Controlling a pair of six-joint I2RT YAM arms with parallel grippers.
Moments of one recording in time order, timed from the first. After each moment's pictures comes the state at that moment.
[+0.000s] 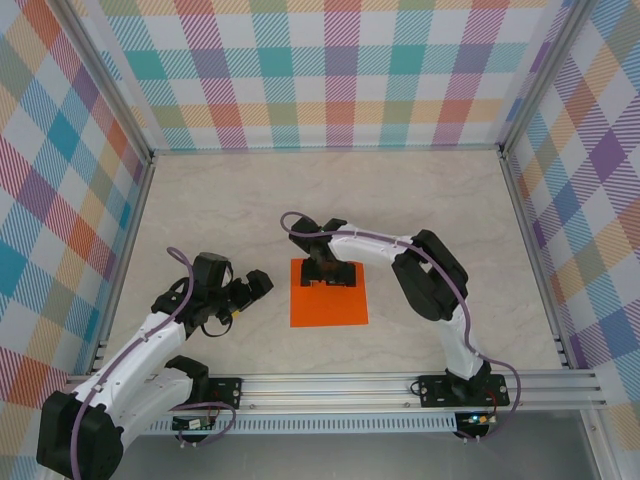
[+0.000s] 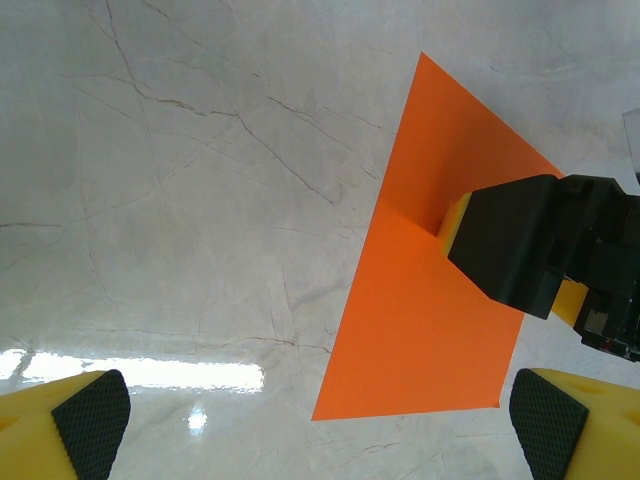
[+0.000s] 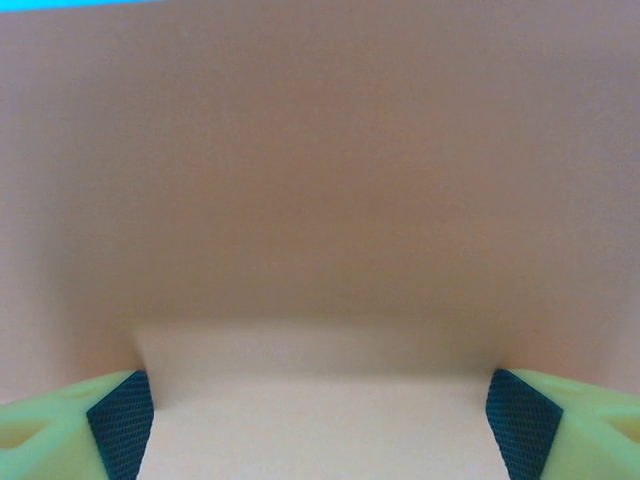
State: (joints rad) left arm -0.35 0.87 0.50 -0.56 0.25 -0.91; right arm 0.88 2.11 1.54 -0.92 0.06 0.88
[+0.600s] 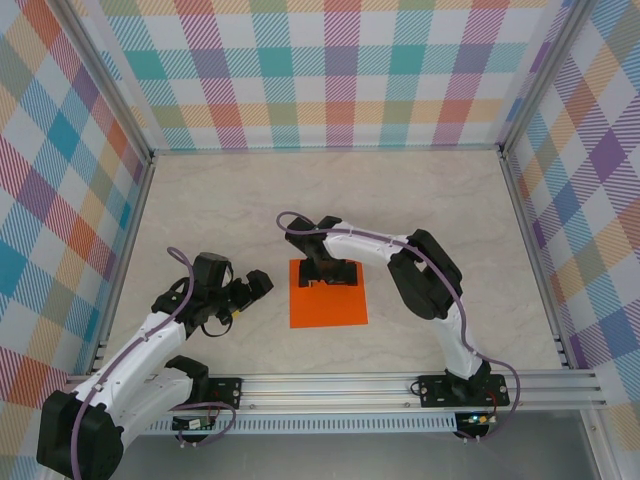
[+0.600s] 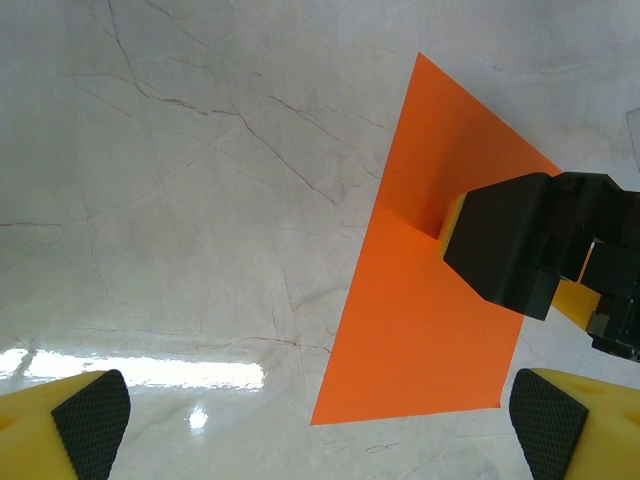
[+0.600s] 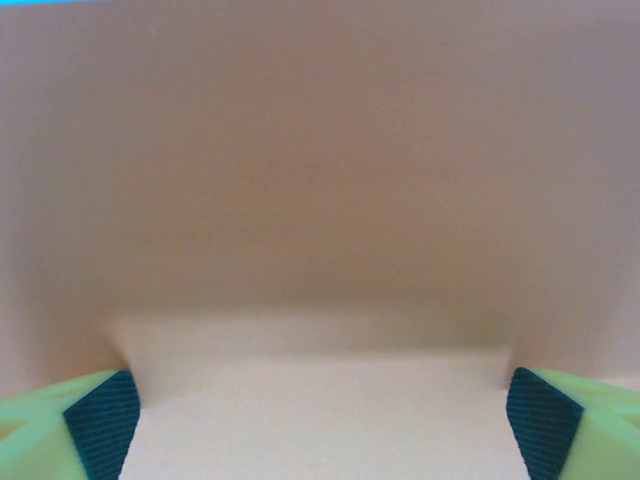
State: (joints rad) left arm -0.35 0.87 0.50 -0.56 0.25 -0.91; right arm 0.89 2.15 1.62 -1.02 0.08 0.87
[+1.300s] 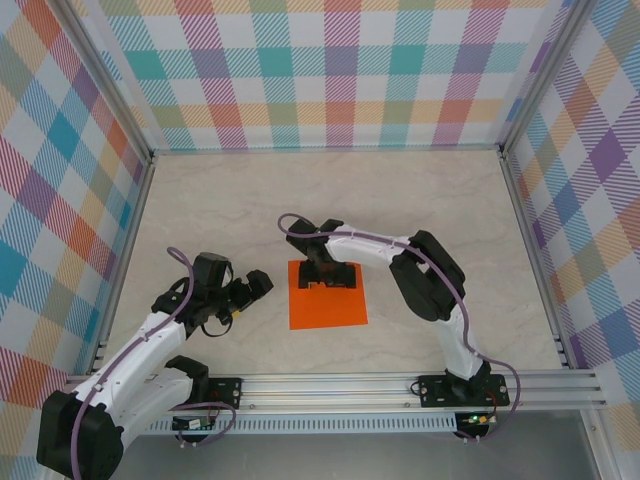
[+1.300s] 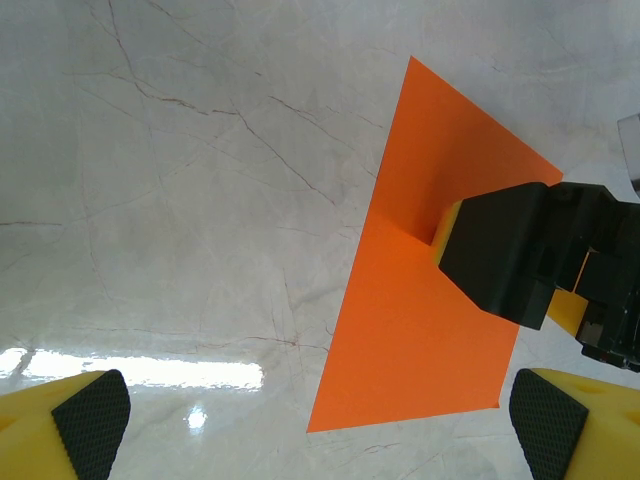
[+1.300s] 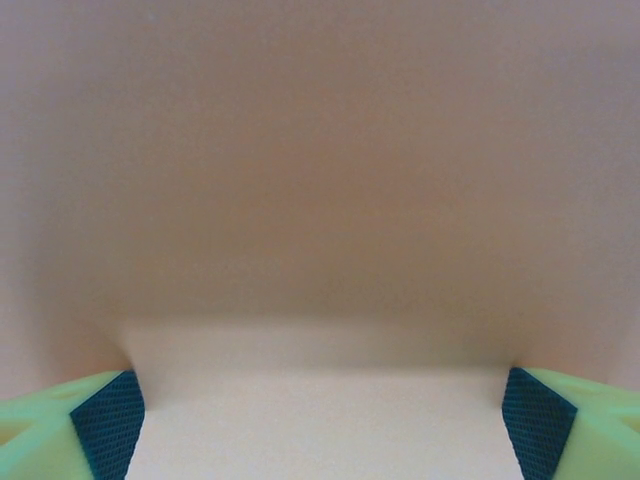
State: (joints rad) left arm -0.35 0.87 0.50 -0.56 0.25 -0.92; right arm 0.90 2.12 1.55 -0.95 0.05 0.88
